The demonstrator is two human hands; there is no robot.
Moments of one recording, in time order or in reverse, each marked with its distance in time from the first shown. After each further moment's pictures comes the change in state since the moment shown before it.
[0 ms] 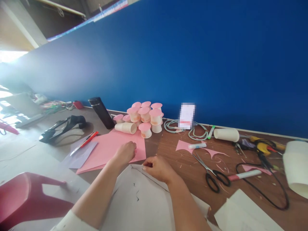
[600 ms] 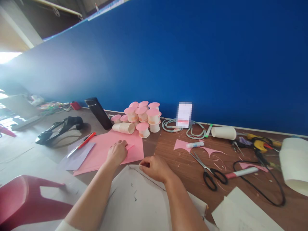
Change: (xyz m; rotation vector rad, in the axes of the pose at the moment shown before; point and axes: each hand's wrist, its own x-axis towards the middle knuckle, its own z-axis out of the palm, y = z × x) left_hand -0.006 -0.012 0.007 -0.045 0.159 -0.286; right_hand -0.003 -0.010 -0.003 -0.052 0.023 -0.001
